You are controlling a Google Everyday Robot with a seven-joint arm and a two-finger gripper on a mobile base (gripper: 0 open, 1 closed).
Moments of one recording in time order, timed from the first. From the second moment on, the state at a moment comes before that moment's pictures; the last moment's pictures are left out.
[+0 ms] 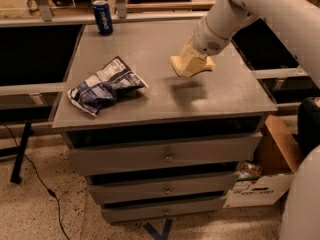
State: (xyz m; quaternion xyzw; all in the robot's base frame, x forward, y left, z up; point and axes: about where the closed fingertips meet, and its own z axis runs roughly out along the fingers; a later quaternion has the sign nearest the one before) arm 0.675 -0.089 0.871 -0.67 0.69 0.06 0.26
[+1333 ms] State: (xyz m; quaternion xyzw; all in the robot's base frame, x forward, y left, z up) arm 0.632 0.018 0.858 -0.78 0.57 0.14 0.23
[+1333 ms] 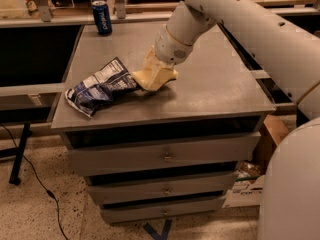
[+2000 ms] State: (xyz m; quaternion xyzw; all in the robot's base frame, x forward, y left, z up) arm 0.625 0.022 0.869 -0.78 0.56 0.15 0.24
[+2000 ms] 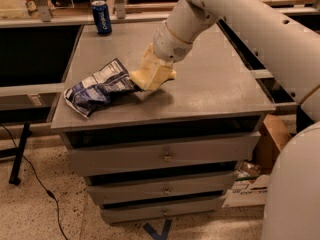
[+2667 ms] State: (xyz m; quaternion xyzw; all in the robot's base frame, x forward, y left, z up) arm 0.625 0.025 0.865 -0.78 0.56 0.15 0.24
